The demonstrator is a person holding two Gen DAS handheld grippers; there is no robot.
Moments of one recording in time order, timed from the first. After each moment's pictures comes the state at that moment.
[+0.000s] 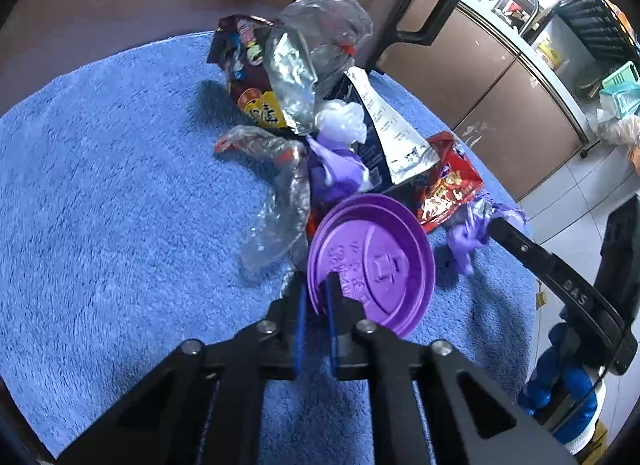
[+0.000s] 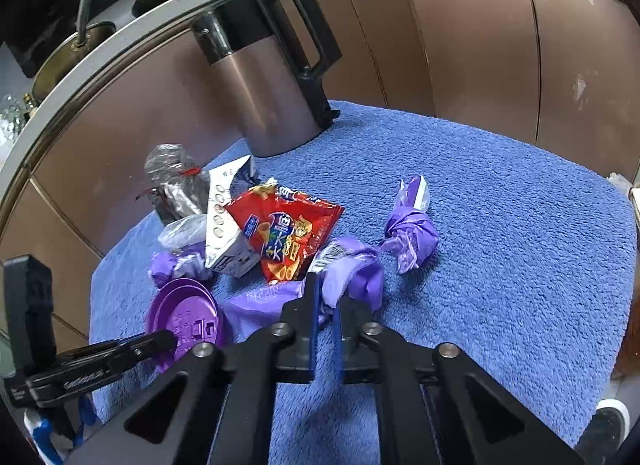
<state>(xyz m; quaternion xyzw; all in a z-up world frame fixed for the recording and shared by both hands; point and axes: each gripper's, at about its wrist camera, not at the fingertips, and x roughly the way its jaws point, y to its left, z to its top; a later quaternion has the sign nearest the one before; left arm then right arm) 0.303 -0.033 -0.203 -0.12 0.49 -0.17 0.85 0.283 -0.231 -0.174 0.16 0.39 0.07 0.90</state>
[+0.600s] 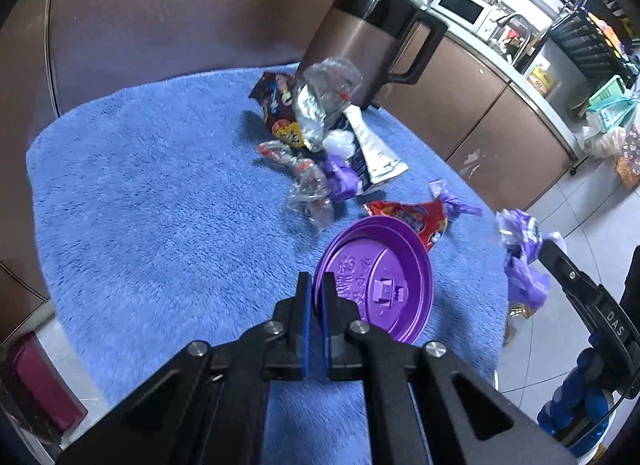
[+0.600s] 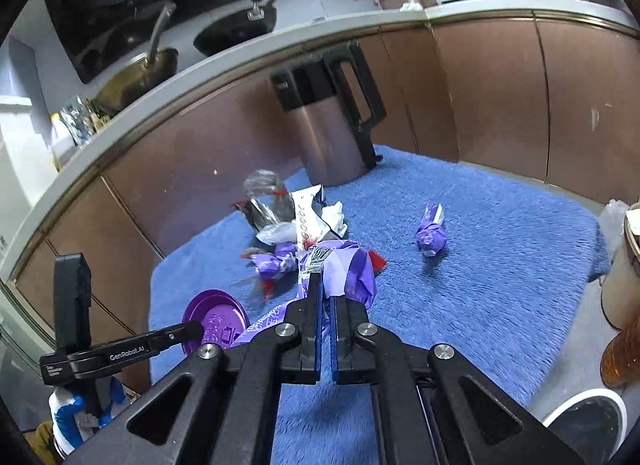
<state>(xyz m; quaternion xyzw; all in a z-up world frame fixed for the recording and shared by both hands) 0.217 0.006 -0.143 -0.13 0.44 -0.15 0.87 0.176 -0.228 -0.101 0.17 0.32 0.12 0.93</state>
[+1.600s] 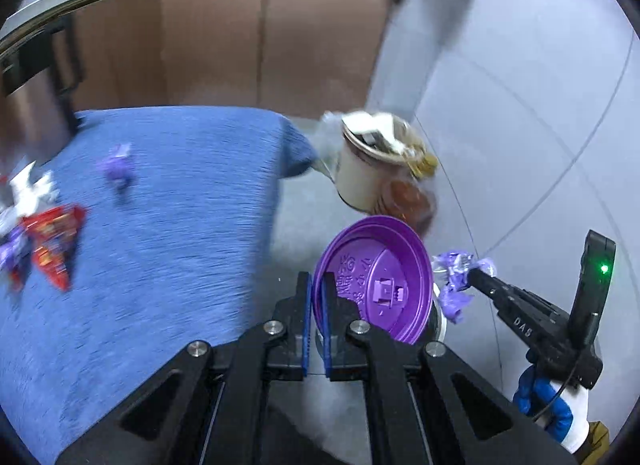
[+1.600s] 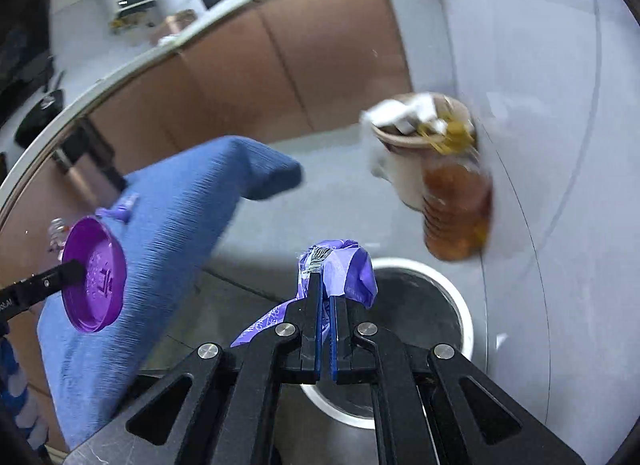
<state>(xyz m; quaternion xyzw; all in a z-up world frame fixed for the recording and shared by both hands) 0.113 -0.331 -0.130 0.12 0.44 -0.39 0.80 -0.051 -0.466 -0.193 0.28 0.35 -0.22 0.87</state>
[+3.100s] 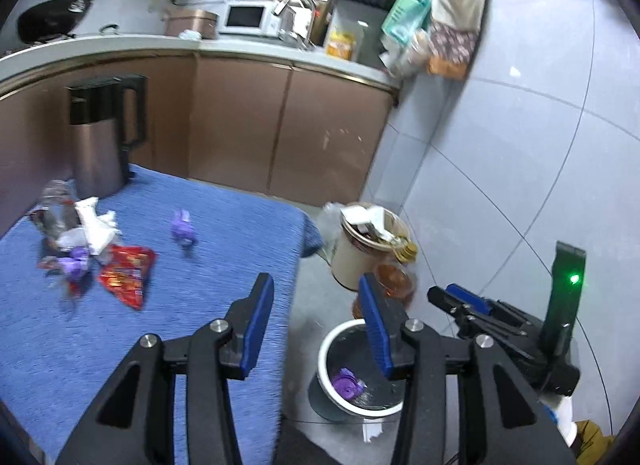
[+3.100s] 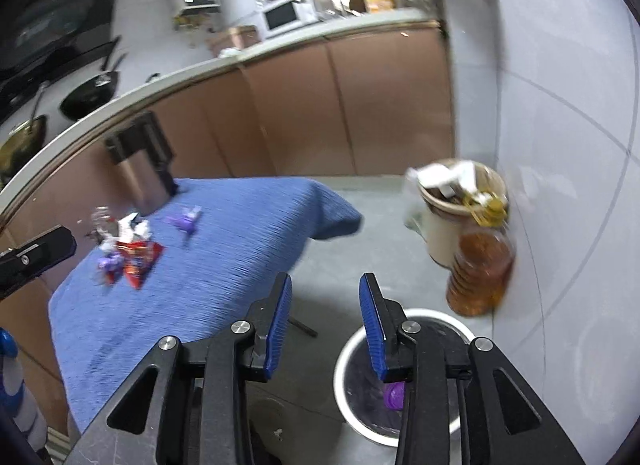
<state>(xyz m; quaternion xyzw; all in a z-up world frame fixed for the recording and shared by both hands) 0.092 -0.195 -0.033 0.00 0.31 -0.39 0.87 -0.029 -0.385 -0.096 0.18 0.30 -0.17 0.92</state>
